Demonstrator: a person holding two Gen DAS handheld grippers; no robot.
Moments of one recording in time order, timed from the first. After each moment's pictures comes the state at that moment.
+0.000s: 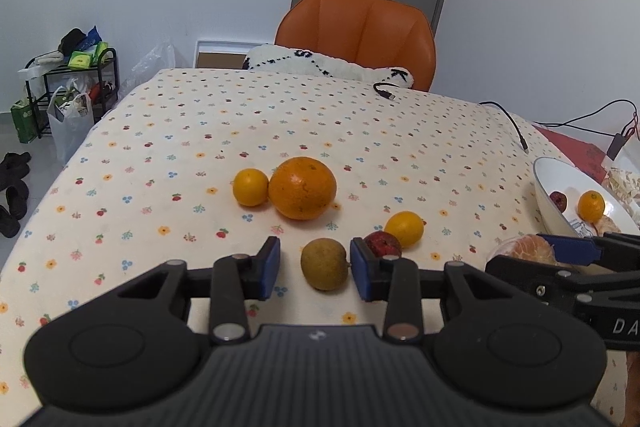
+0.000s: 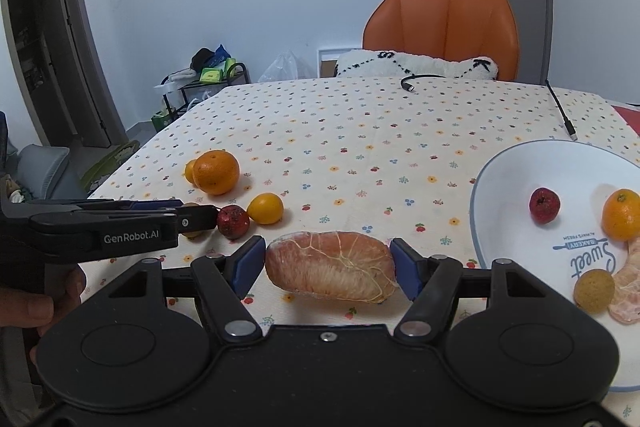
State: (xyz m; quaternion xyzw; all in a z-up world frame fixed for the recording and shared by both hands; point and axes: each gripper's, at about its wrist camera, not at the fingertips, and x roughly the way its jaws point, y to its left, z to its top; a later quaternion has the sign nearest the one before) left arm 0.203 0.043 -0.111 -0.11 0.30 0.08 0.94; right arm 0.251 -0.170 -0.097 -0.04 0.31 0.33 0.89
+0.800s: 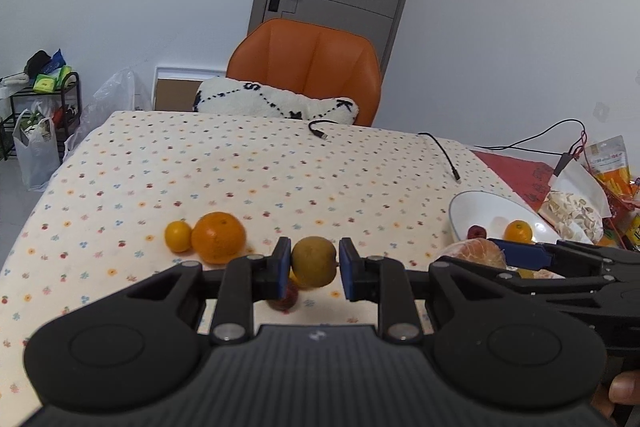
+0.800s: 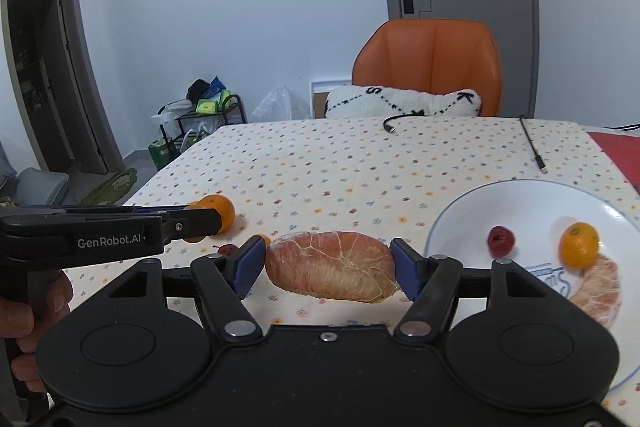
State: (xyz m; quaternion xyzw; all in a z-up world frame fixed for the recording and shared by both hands) left arm 0.198 0.004 -0.063 -0.12 0.26 0.02 0.96; right arm 0.243 -0.197 -0.065 -0.02 0.27 0.32 0.91
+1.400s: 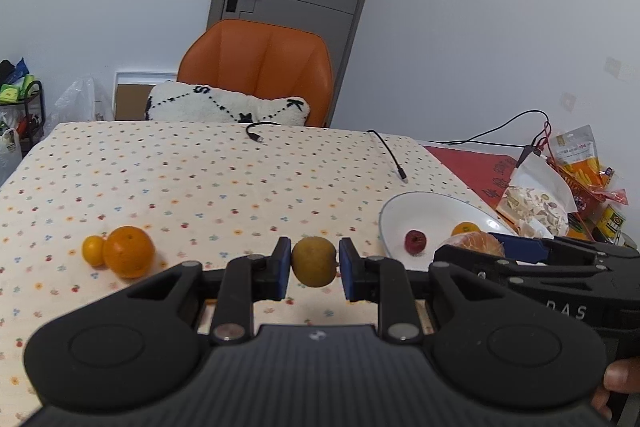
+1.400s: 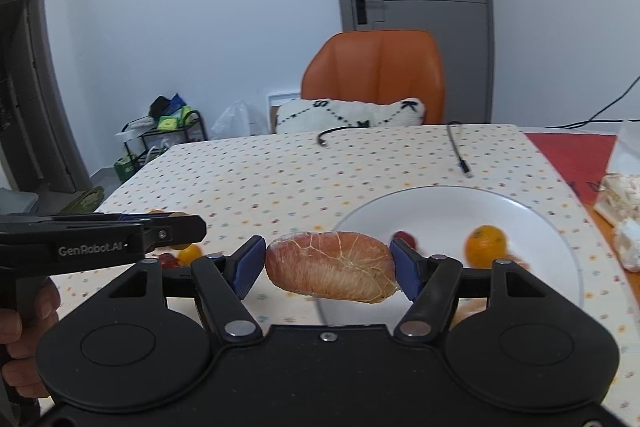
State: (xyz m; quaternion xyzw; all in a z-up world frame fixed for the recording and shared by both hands) left arm 0.219 -0.046 -0.055 -0.11 0.26 -0.03 0.96; right arm 0.254 -0.254 -0.056 -0.01 0.26 0.26 0.93
